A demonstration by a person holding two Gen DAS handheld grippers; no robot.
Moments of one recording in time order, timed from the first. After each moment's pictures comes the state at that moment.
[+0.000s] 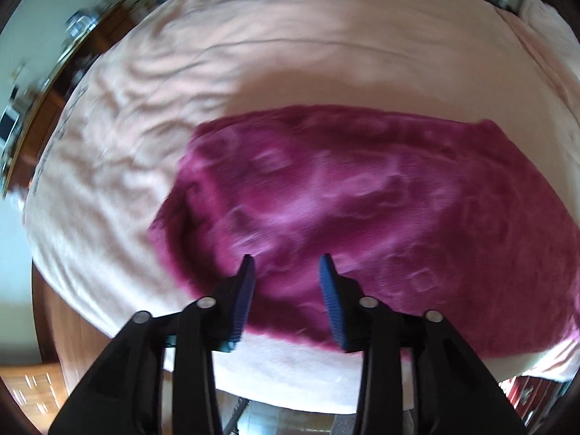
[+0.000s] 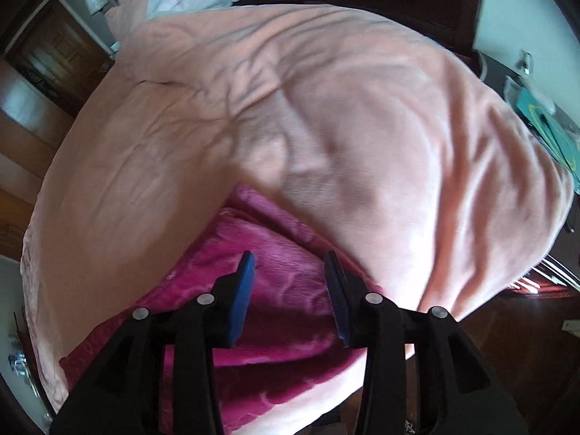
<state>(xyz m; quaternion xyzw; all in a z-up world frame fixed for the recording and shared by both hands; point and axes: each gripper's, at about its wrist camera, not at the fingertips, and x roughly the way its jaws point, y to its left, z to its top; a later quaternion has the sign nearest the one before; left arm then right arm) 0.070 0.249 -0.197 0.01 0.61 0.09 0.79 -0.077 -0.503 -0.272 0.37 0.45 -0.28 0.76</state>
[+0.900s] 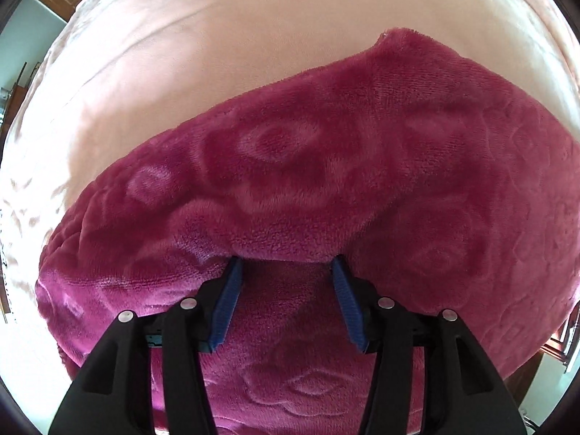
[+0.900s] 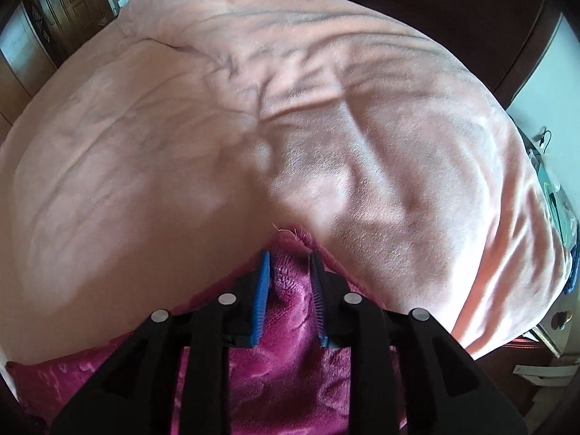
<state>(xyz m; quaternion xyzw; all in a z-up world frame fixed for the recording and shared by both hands) 0.178 0.123 -0.301 0.13 0.67 -0.06 0.73 0.018 -0.495 -0.304 0.26 0.49 -0.33 0.76</state>
